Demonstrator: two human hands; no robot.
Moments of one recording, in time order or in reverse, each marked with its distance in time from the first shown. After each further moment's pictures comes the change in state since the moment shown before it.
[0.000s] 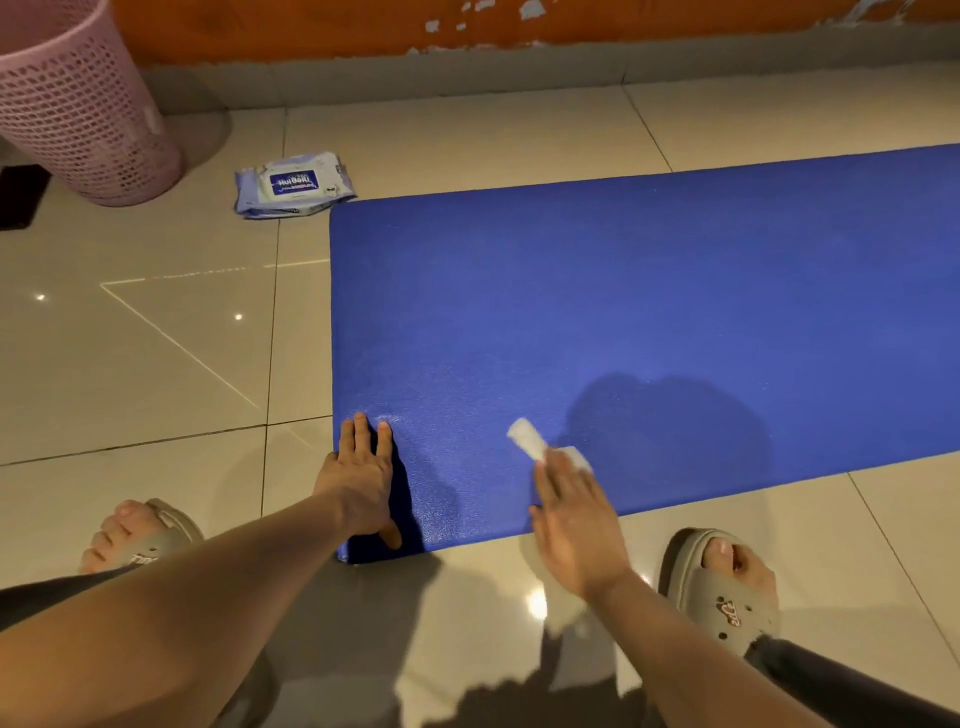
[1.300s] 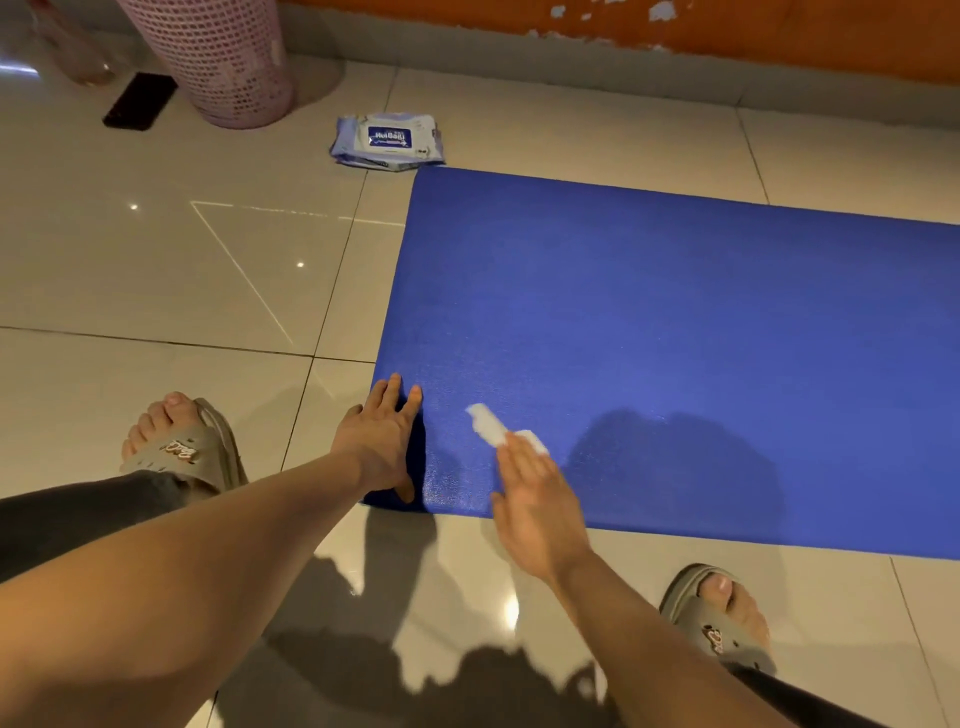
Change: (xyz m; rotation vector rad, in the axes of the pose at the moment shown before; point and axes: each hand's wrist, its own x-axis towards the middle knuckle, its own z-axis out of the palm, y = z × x) left_hand -0.017 -0.002 0.015 -0.199 0.136 -0.078; right_hand 0.021 -0.051 -0.022 0.276 -0.039 -0.274
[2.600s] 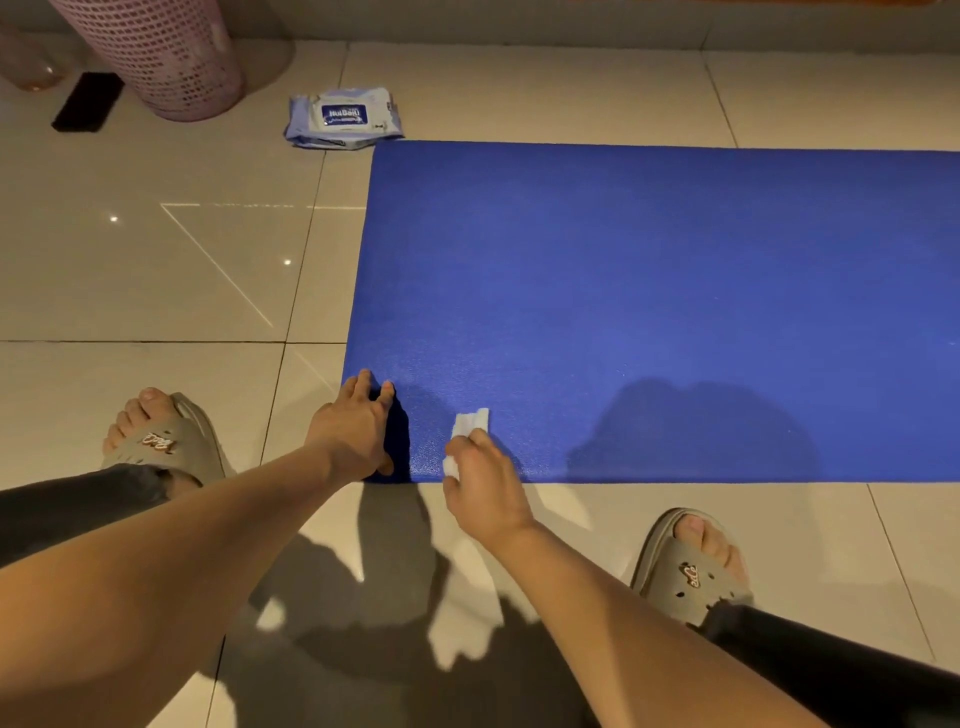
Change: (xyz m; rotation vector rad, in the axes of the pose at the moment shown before) left_hand -0.008 0.007 0.012 0.060 0.015 -0.010; right_hand 0.000 -0.033 0.018 0.110 -0.084 0.263
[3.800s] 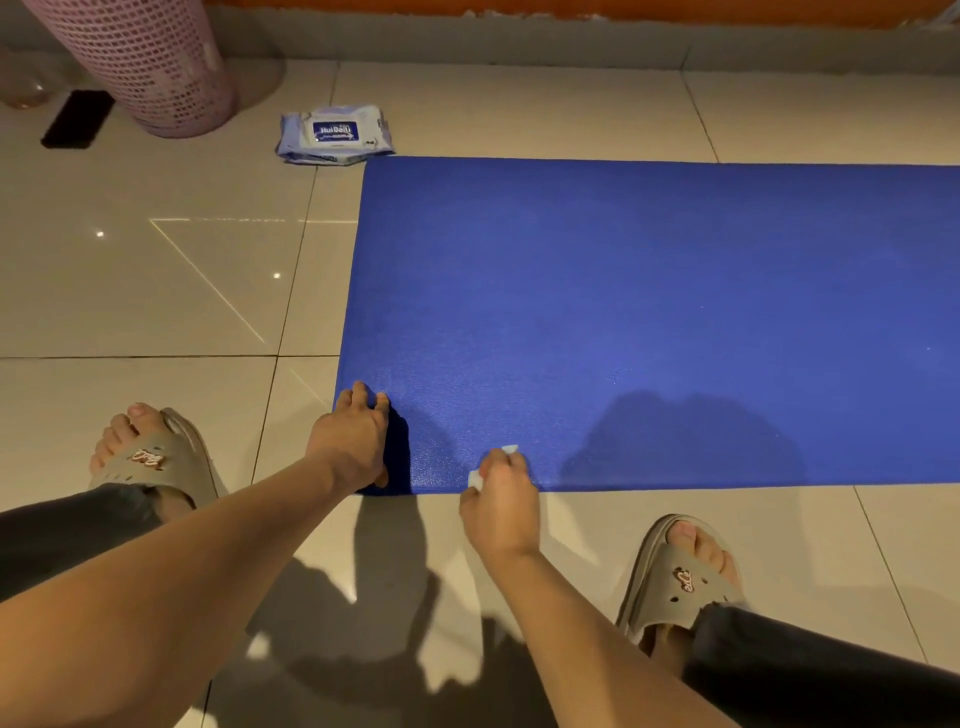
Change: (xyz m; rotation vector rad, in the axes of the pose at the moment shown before) left_hand -0.002 0.009 -0.010 0.033 -0.024 -0.021; right_hand -0.011 0.009 0.004 0.110 0.096 0.371
